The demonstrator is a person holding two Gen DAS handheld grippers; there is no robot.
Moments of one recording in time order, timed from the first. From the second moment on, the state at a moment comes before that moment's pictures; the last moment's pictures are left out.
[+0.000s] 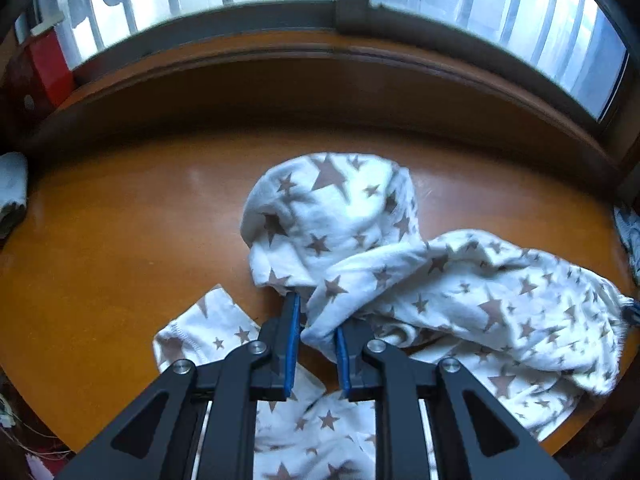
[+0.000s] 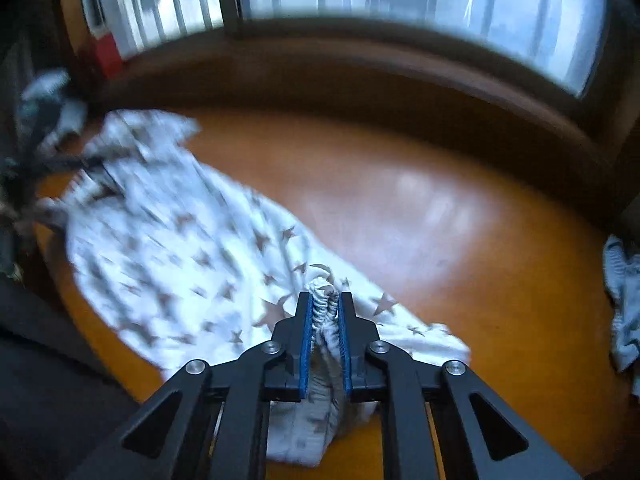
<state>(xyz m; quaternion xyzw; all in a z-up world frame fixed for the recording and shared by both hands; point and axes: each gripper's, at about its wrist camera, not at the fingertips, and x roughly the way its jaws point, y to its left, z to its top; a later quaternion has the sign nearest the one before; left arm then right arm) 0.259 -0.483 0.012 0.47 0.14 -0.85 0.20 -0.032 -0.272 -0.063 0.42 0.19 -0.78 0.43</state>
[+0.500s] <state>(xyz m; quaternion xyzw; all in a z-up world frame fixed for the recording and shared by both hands) 0.089 -0.478 0.012 0.50 0.04 -0.84 0.21 -0.256 -0.350 -0.059 0.41 0.14 -0.87 0.22</state>
